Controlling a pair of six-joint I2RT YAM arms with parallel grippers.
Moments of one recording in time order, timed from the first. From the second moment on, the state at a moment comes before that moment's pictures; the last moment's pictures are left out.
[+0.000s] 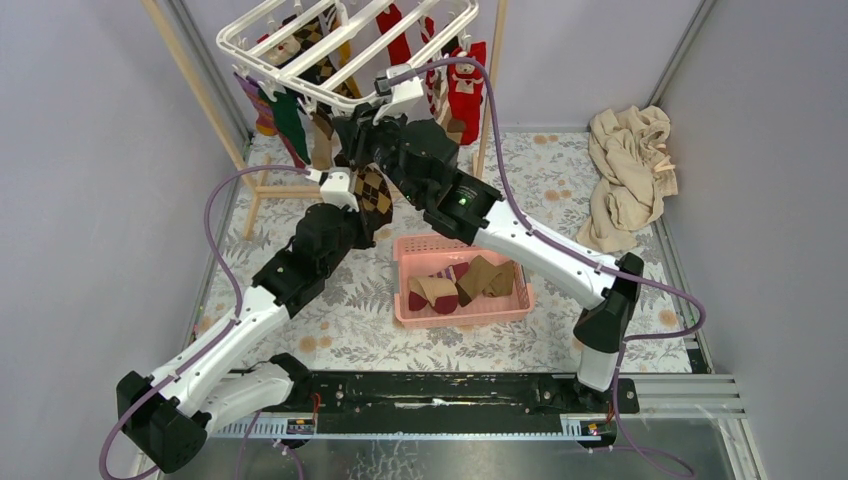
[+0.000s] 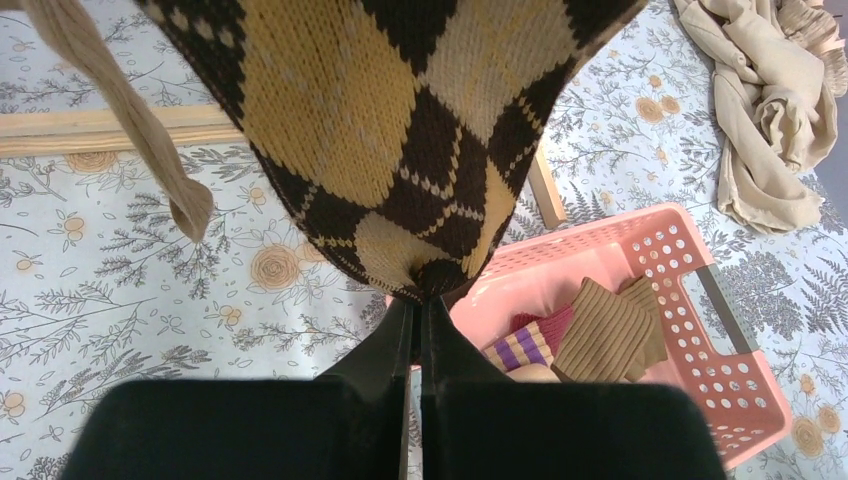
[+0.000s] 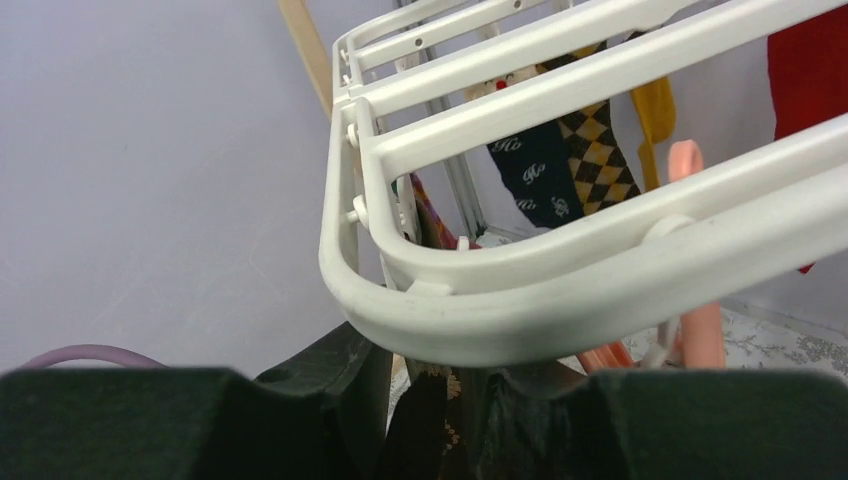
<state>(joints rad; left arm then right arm) -0.59 0.97 0.83 -0.19 -0.23 -0.36 1.03 1.83 1.97 0.03 0.36 0.23</state>
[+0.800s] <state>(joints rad) -0.66 0.99 0.83 -0.20 -0.25 -0.36 0.99 1.80 1.90 0.16 0.37 0.26</state>
